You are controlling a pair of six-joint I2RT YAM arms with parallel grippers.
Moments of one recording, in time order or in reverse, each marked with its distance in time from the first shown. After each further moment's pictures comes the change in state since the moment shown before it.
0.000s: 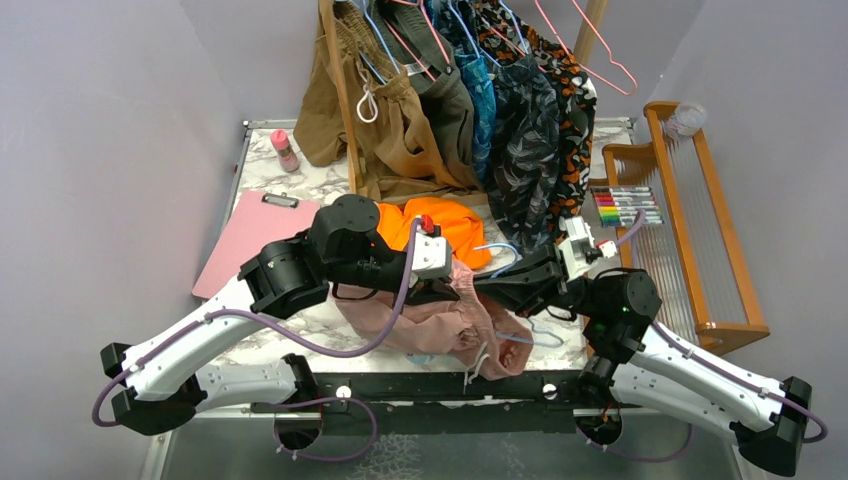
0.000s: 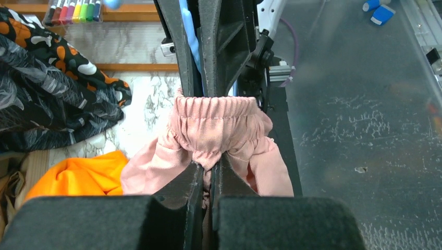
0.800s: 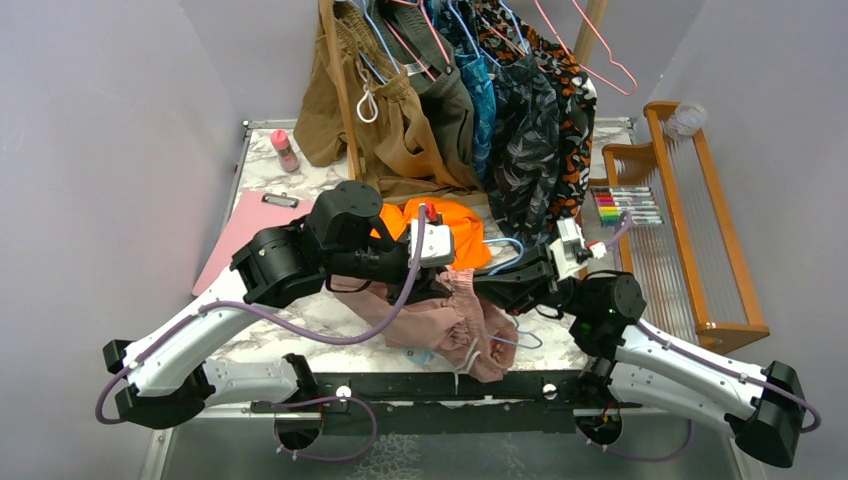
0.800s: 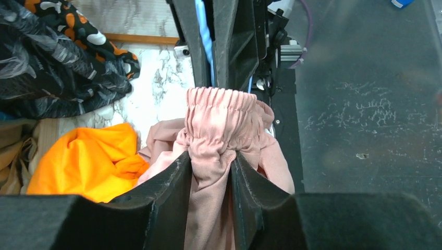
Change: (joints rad) left arm 0.009 0.050 0.154 -0.201 -0.063 0.034; right arm 0.000 0.092 -0.072 0.230 0.023 0.031
